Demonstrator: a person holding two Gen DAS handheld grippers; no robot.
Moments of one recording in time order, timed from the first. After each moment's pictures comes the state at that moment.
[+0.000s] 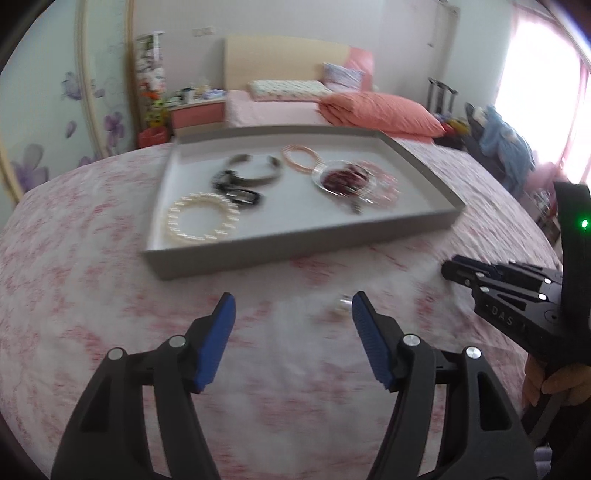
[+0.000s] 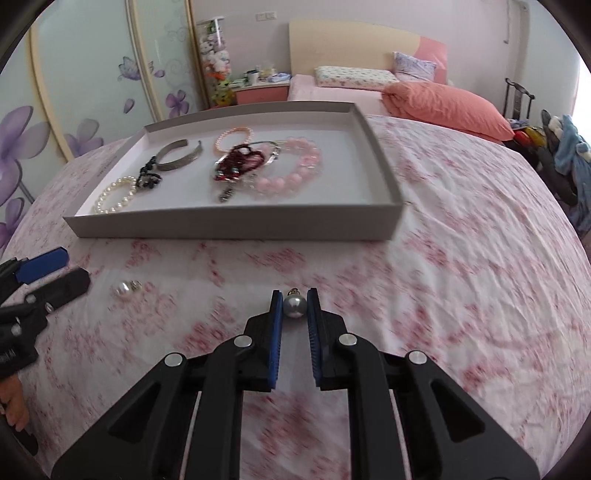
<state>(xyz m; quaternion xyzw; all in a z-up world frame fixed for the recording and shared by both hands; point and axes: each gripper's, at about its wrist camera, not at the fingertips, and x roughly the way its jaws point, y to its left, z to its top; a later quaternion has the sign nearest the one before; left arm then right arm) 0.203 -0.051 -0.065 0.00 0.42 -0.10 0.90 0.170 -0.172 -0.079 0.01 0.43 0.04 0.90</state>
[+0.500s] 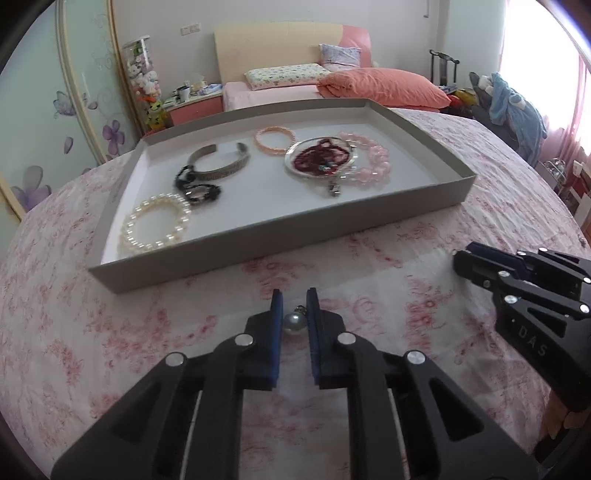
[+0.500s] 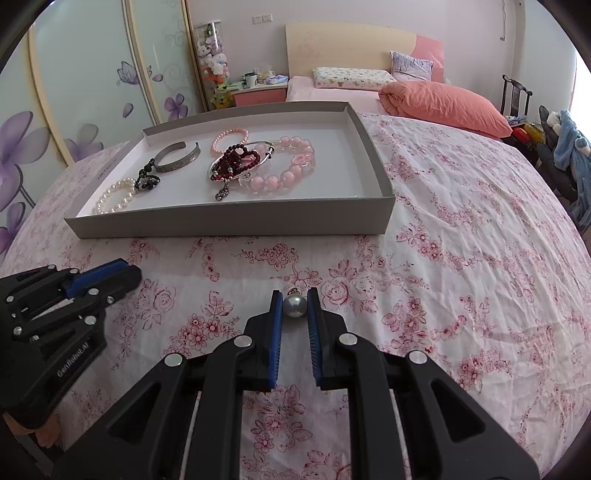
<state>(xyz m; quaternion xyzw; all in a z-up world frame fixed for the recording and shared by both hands) 0.228 -0.089 -0.089 0.05 0.44 -0.07 0.90 0.169 -0.175 -0.080 0.02 0.43 0.04 0.90</state>
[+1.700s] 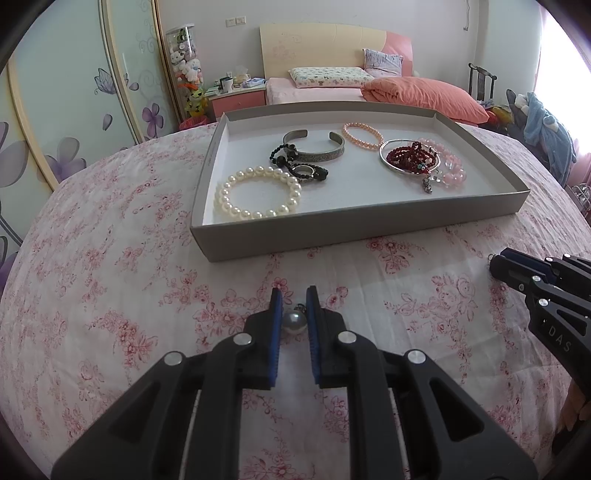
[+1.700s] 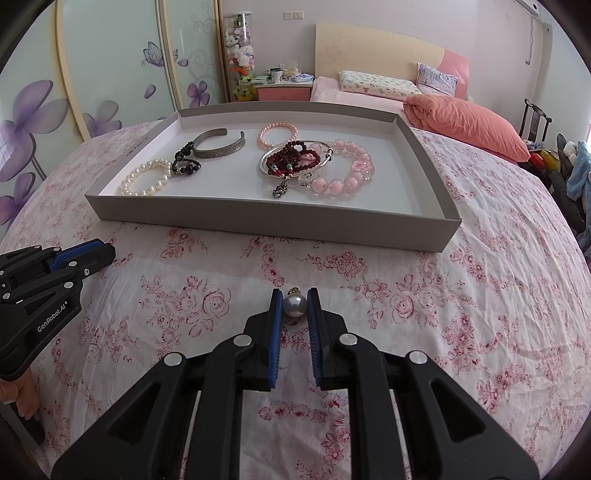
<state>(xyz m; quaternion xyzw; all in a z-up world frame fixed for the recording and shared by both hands) 0.213 -0.016 -0.086 0.03 0.44 0.00 0.90 0.173 -0.130 -0.080 -0.02 0.43 0.07 0.90</state>
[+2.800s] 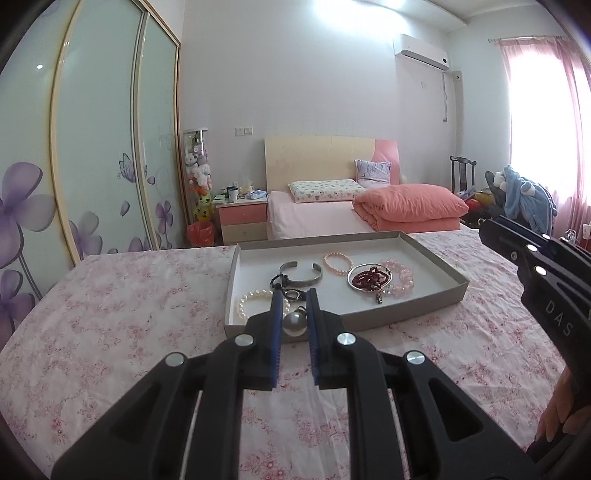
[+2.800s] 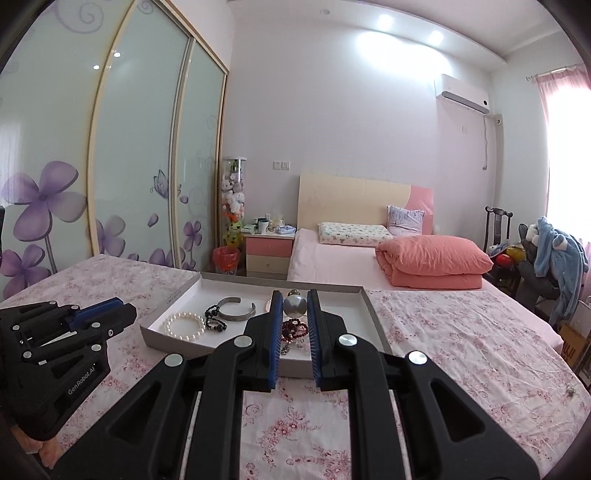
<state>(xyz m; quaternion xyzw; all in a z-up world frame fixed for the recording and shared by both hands) 0.135 -0.033 -0.011 0.02 0.21 -0.01 0.98 0.092 -0.122 0.011 -0.03 0.12 0.04 0.99</state>
